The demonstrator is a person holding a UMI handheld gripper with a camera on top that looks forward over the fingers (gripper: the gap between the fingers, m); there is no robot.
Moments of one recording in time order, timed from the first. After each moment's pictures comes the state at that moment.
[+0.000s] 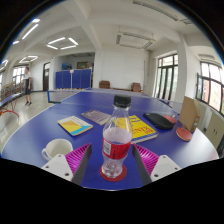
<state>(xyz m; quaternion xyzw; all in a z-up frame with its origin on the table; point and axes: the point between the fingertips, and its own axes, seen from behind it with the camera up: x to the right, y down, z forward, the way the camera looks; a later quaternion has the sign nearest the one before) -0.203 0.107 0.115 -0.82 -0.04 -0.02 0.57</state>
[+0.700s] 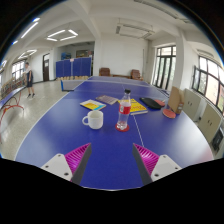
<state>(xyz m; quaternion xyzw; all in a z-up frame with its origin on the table) -0.258 -0.193 0.175 -0.87 -0.03 -0.02 0.50</state>
